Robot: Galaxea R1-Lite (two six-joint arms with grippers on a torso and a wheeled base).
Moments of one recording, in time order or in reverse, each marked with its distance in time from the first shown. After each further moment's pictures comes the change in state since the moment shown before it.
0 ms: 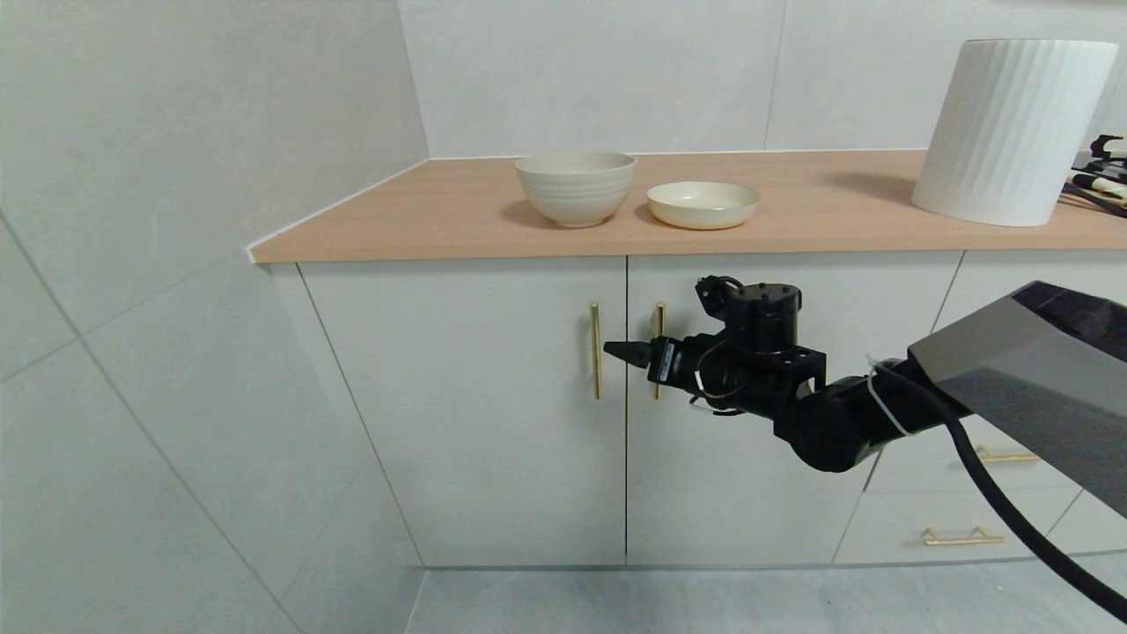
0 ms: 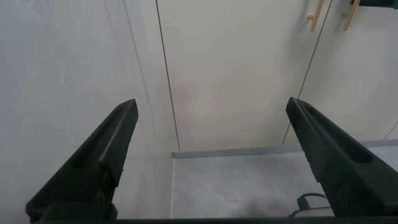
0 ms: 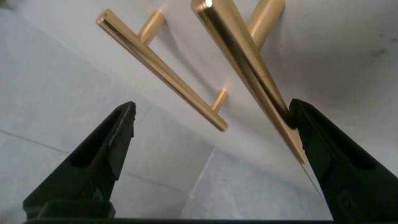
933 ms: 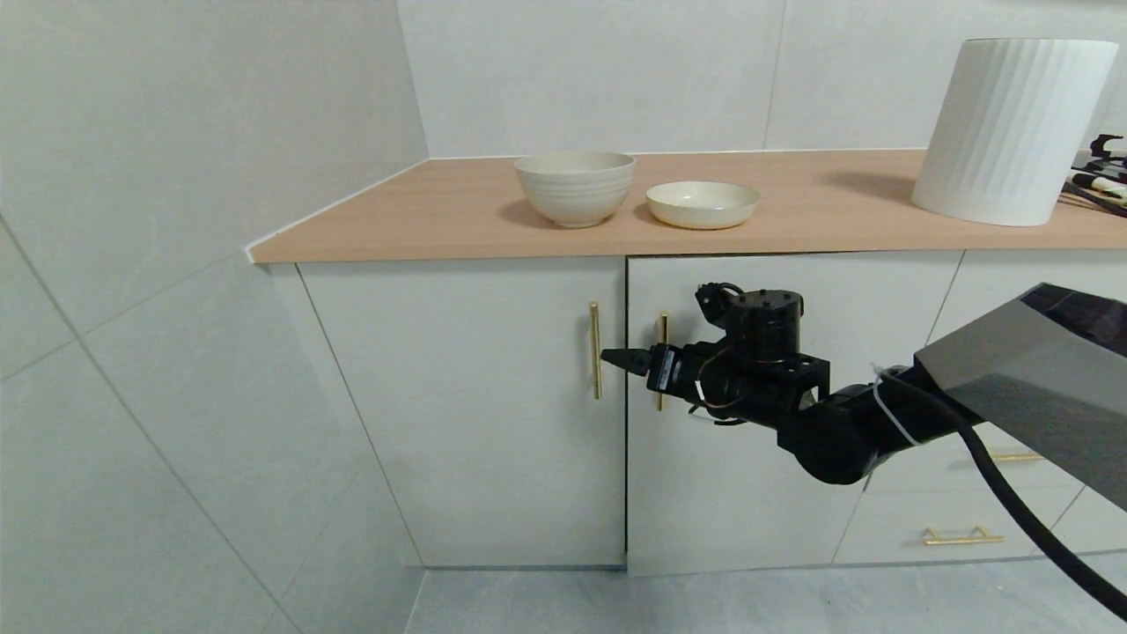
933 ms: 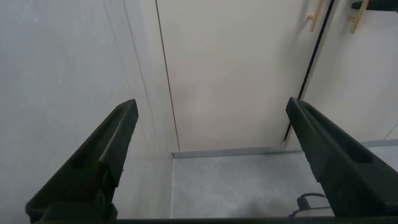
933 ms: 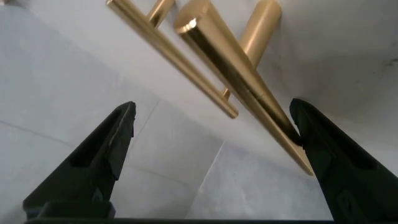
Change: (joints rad) left arm 0.000 0.000 0.000 0.000 0.000 0.000; right arm 0.028 -0.030 0.059 -0.015 0.020 0.037
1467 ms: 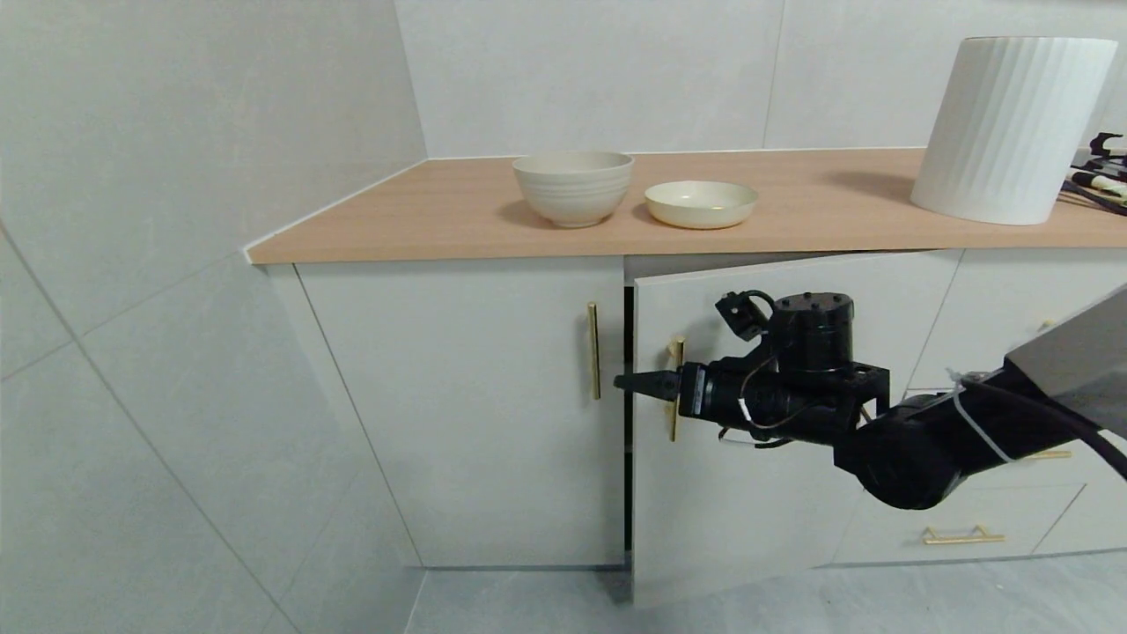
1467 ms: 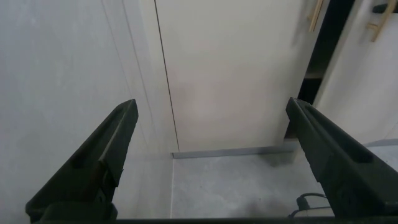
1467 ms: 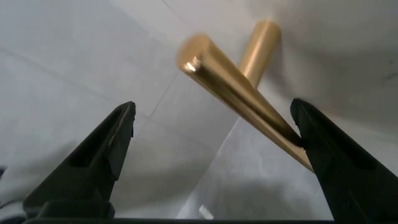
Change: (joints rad) left arm 0.000 0.000 0.000 0.000 0.001 -0.002; right arm -0.002 -0.161 0.207 0.001 0.180 -0.009
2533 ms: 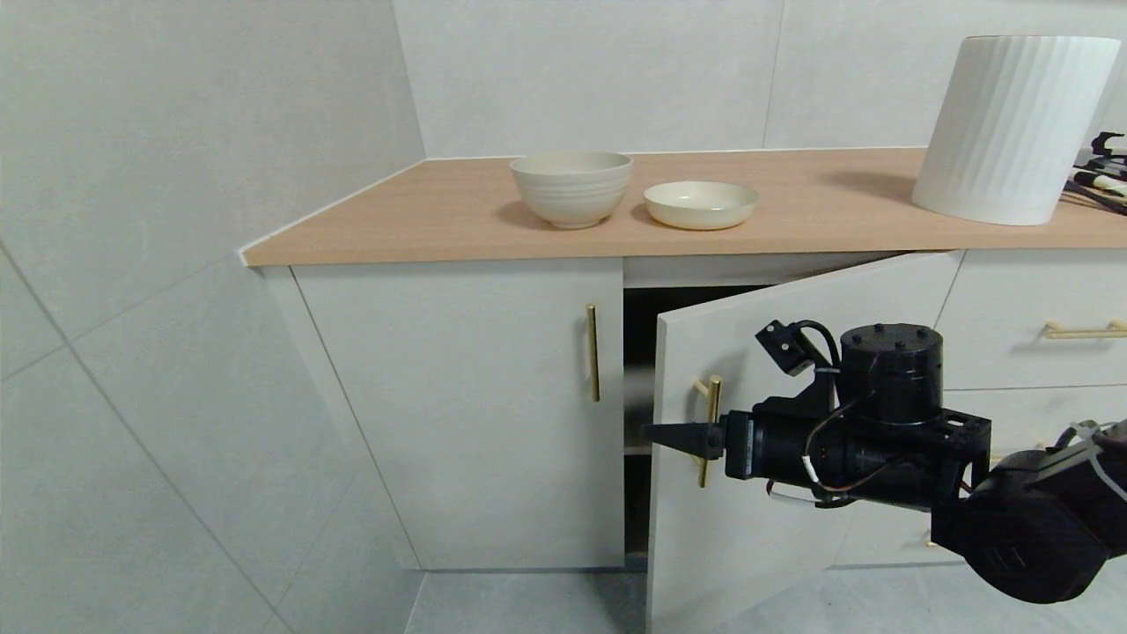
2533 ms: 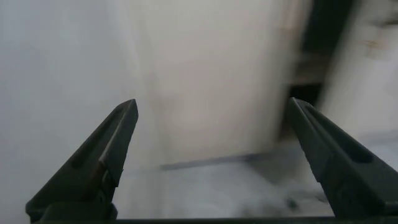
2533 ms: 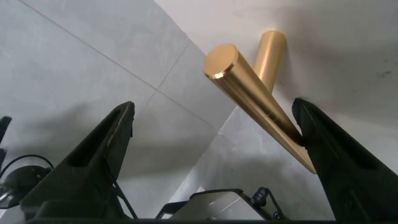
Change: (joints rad) left arm -0.002 0.011 -0.074 0.042 -0.120 0.010; right arm 0.051 -0.189 0.304 -0.095 0.006 -0.040
